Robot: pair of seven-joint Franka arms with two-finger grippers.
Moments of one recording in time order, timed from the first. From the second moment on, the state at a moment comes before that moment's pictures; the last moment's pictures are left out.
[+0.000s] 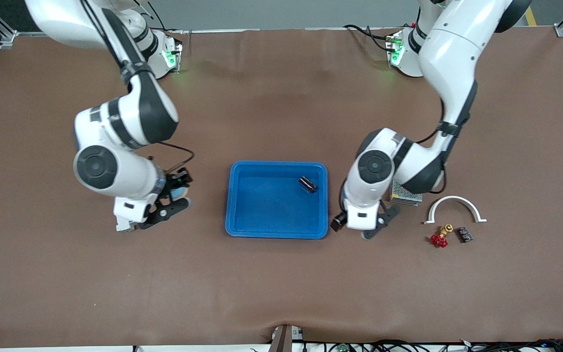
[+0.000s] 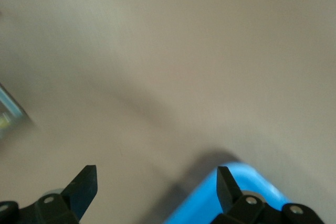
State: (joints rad) left arm -0.27 0.68 -0.24 -1.50 0.29 2.23 -1.31; right arm 0.37 0.49 0.01 -1.42 0.10 1.75 -0.04
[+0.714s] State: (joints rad) left arm 0.04 0.65 -0.24 -1.50 0.31 2.23 -0.80; right arm 0.57 0.53 0.01 -1.62 0.11 2.12 0.38
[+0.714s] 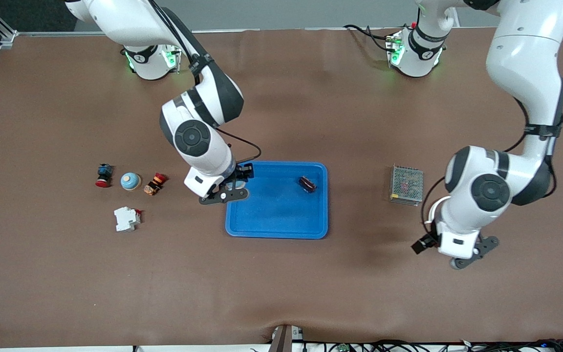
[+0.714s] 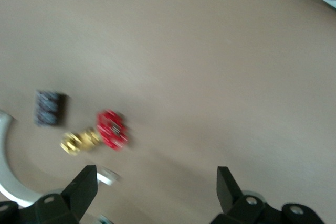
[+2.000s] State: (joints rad) left arm 0.25 0.77 -0.23 -1.56 0.31 2.23 -0.58; right arm 0.66 0.67 0.00 -1.74 0.12 2.46 0.48
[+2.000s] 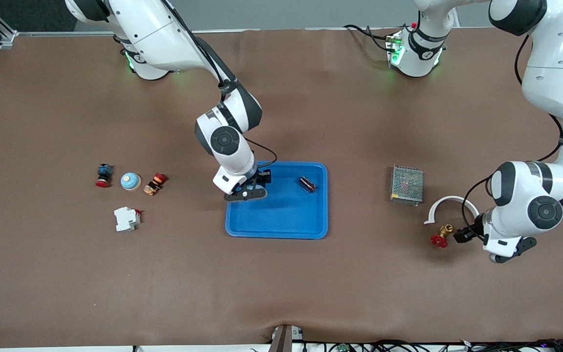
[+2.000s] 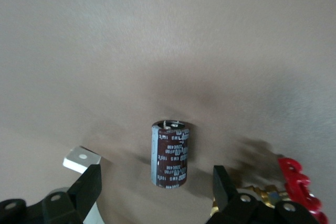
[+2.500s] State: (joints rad) left arm 0.25 0.80 -0.23 -1.56 0.31 2.25 -0.58; right arm 0.67 0.69 0.00 -1.74 0.12 2.47 0.48
